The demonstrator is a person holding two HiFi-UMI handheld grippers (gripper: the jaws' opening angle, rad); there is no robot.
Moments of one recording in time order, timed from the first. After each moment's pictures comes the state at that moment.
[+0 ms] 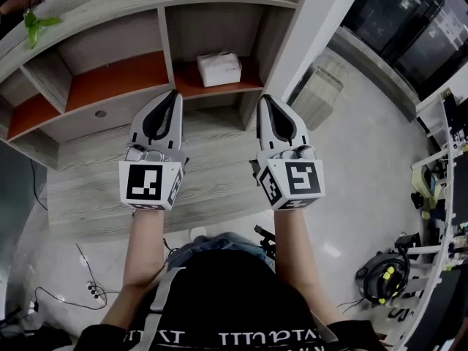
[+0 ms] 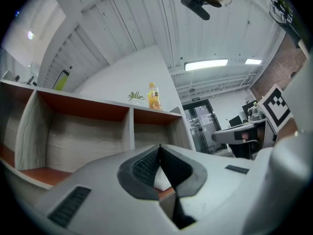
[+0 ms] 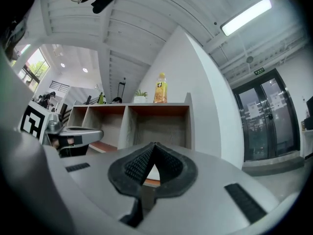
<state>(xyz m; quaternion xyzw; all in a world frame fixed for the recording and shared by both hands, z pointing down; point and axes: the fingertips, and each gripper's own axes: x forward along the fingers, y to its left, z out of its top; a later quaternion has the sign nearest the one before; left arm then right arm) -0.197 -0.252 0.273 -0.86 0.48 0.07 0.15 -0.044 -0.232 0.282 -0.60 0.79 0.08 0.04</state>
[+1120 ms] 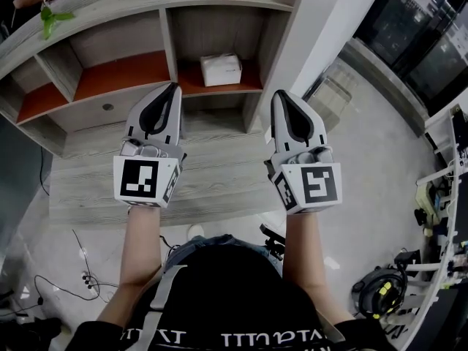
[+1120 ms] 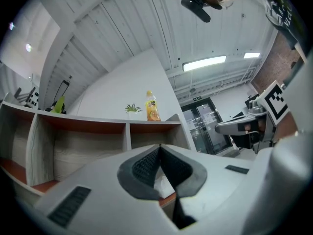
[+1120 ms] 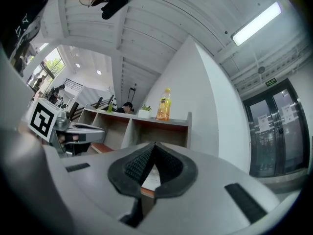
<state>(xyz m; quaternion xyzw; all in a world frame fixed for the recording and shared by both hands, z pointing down) -0.185 -0.226 0.242 -0.85 0.50 0.07 0.18 -0.019 -0.202 0.238 -0.56 0.81 0.15 0.03</state>
